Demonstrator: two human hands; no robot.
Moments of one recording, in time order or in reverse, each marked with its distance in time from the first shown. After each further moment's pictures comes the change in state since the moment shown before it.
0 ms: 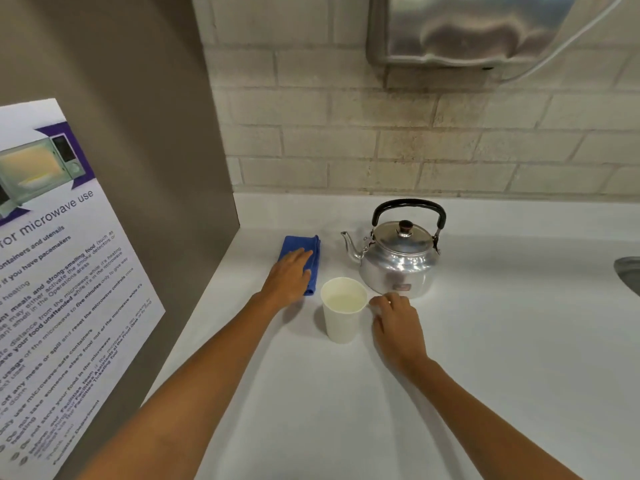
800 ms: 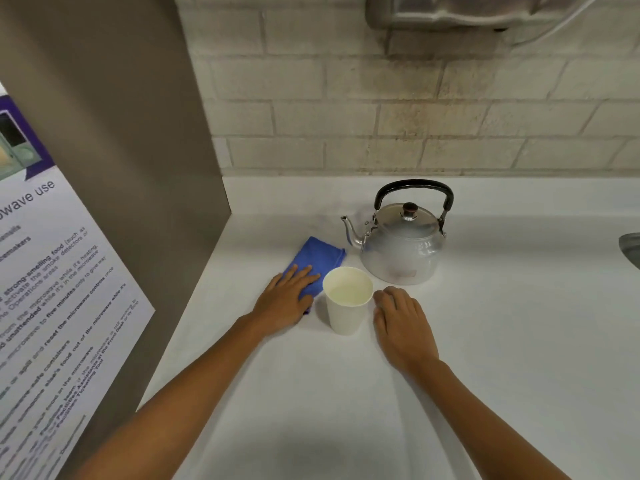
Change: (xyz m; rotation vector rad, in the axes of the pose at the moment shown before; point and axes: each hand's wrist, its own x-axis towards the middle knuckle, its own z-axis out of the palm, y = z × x) left_hand -0.030 -0.033 0.037 0.035 -0.218 0.088; right_hand -0.012 0.004 0.011 -0.087 -0.044 -0.042
